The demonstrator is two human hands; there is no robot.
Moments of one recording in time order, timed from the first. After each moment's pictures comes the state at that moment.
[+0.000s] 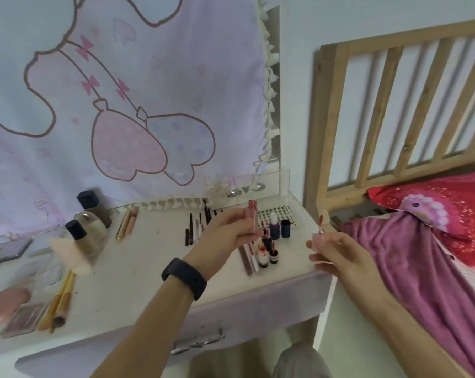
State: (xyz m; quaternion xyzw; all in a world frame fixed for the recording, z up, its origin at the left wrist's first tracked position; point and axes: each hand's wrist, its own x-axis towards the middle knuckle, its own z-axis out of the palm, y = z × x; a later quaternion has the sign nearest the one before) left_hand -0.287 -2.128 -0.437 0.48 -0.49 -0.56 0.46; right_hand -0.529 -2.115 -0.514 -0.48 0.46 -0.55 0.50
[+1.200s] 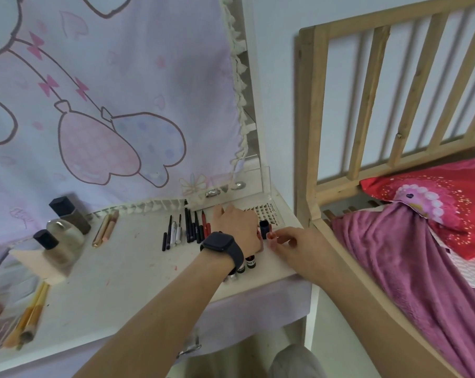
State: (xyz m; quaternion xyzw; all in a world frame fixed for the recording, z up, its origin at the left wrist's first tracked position) left_hand -0.373 -2.192 -0.453 0.68 -0.73 0.07 -0.05; right_hand -0.529 -2.199 -0.549 -0.71 0.59 -0.30 0.23
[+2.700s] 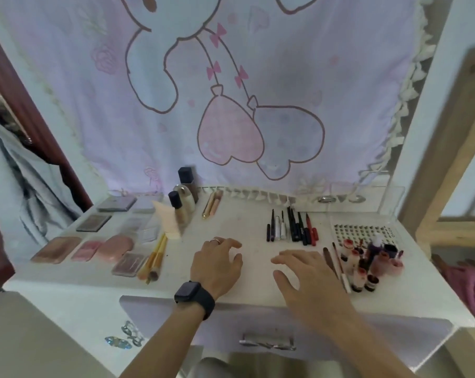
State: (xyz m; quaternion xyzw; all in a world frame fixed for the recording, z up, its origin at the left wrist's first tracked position) left_hand -0.128 -2.089 -0.519 0.81 -0.55 -0.06 0.21; right_hand -0.340 -2.122 -0.523 -0.85 0.42 -0.25 0.18
